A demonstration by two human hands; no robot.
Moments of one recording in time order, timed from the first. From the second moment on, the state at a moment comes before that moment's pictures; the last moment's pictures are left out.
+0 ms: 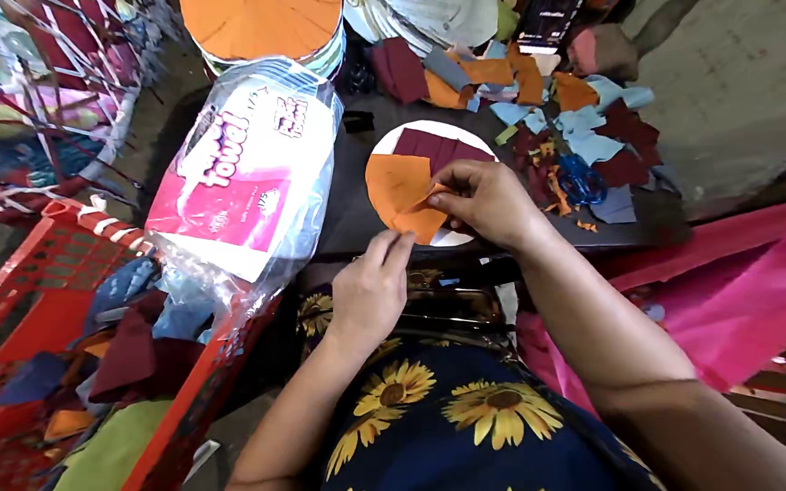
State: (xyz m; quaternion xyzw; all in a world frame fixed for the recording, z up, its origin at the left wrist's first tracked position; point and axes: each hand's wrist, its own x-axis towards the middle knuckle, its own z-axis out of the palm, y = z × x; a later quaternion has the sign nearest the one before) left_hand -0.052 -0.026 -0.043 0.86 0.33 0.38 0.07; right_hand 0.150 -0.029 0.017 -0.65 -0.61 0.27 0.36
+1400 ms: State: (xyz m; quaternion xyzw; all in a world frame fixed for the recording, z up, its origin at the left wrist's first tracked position) left_hand -0.074 -0.033 -0.027 0.69 0.28 0.60 0.30; right_hand 0.104 -0.080 -0.039 -0.57 -0.76 -0.17 0.24
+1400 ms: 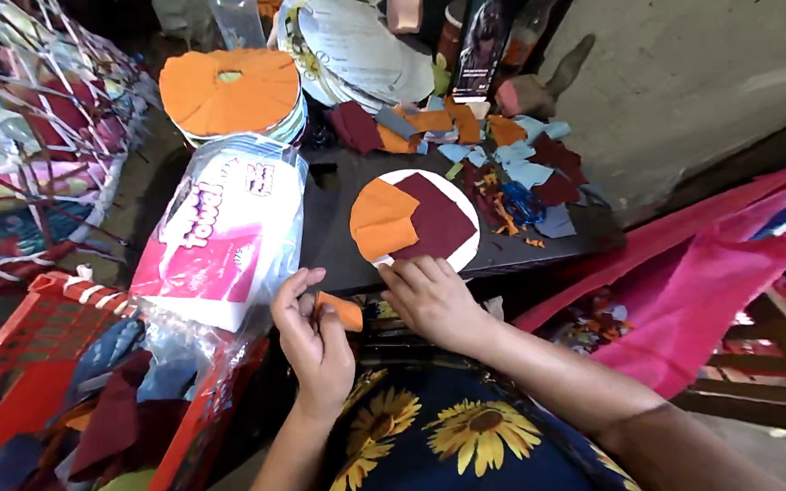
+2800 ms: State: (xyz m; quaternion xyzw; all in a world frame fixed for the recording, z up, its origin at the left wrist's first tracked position) left_hand -0.056 -0.042 -0.032 0.52 0.33 0.40 0.68; right_hand 0.124 -0.108 -0.007 -0.53 -0.64 0.17 0.52
